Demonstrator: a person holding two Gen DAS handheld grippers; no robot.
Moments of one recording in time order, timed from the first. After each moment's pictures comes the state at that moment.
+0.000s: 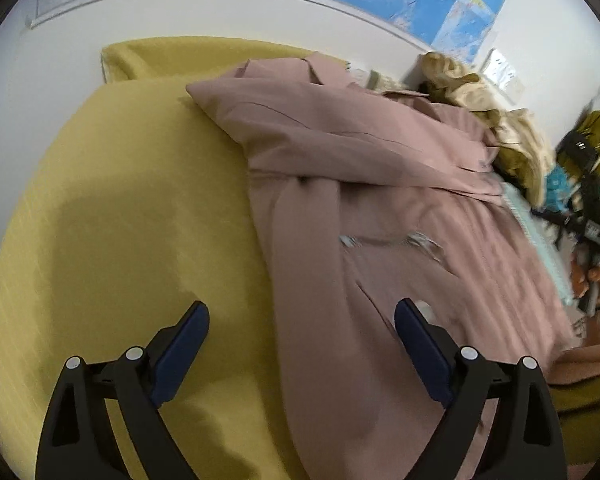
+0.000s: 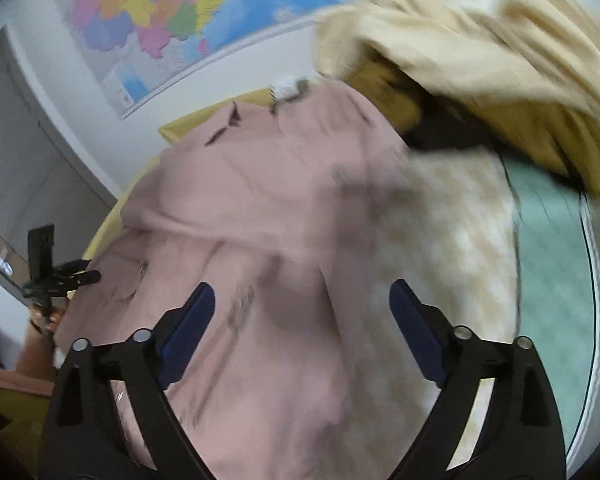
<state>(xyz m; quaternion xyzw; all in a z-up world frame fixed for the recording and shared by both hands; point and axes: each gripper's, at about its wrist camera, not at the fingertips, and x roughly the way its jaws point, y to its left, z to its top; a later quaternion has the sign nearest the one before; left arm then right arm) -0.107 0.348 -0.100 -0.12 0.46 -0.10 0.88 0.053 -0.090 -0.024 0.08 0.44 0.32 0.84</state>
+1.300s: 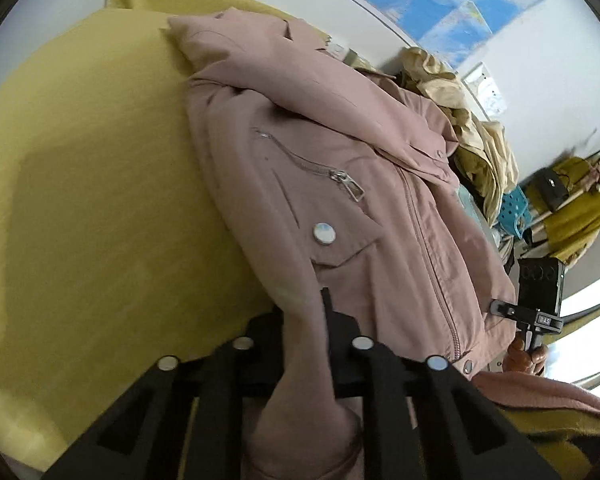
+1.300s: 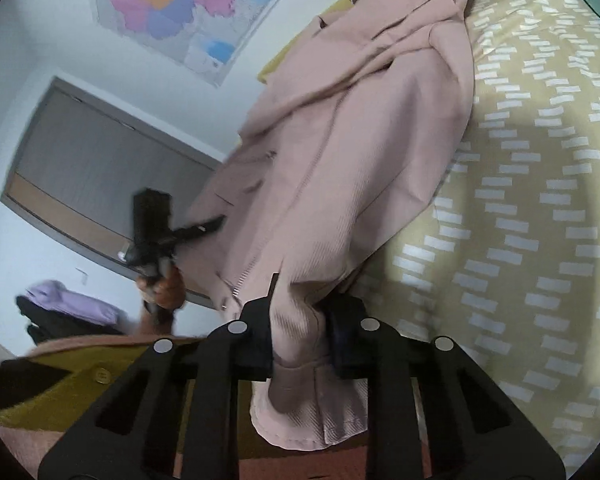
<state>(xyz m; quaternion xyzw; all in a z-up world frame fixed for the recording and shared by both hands) -0.140 0.306 -0.110 -0.24 0.48 -0.13 0.83 -0.041 -0.071 -0.069 0.22 0.49 0.49 0.68</state>
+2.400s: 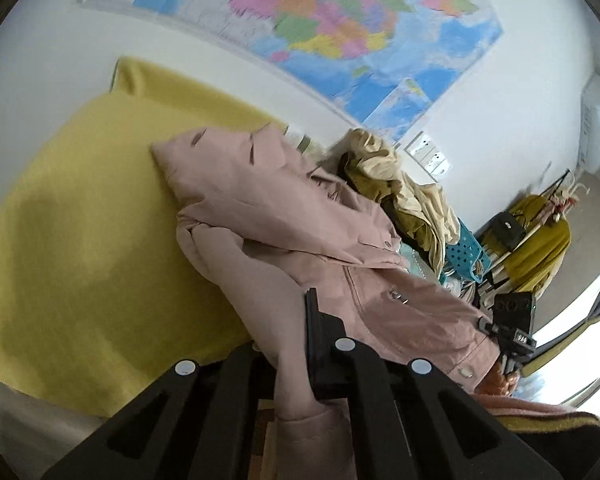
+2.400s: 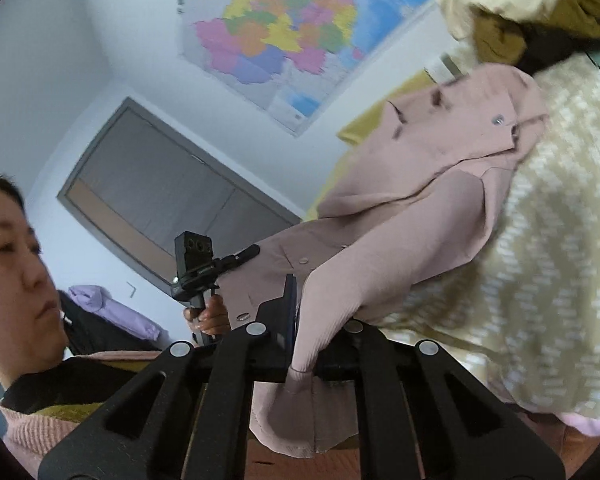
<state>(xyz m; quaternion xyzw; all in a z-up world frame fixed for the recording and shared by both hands) -0.203 0.327 -0.028 -0.28 0.36 -0.15 0.88 -0.076 -0.107 0.001 0.28 0.38 0.55 0.69</state>
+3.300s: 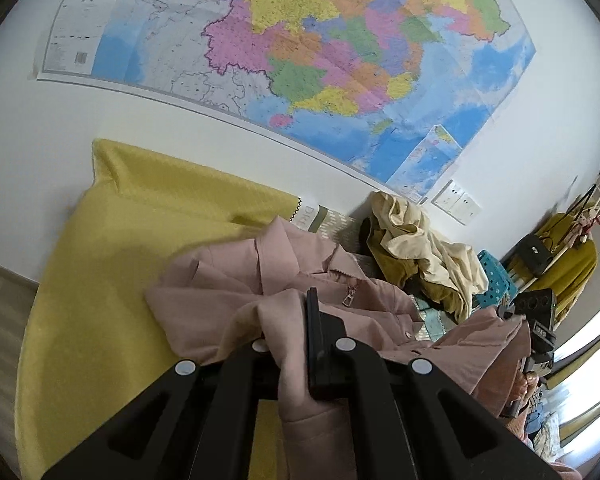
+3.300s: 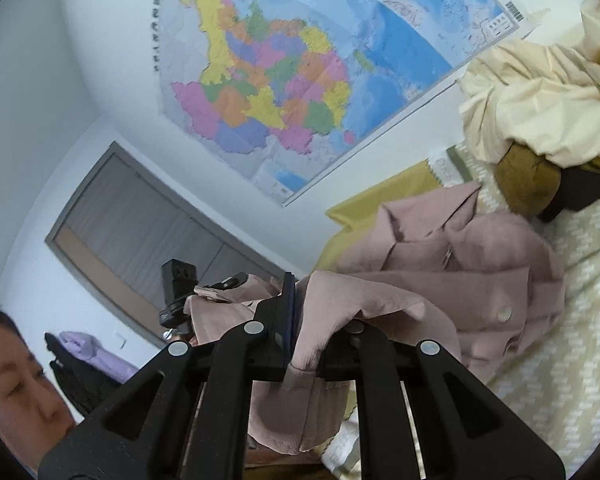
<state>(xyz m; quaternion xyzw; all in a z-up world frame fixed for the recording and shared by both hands) -0.052 0.362 0.066 -0.23 0.35 -0.11 0.90 0.080 -0.082 0.084 0.31 0.34 0.52 0.72</state>
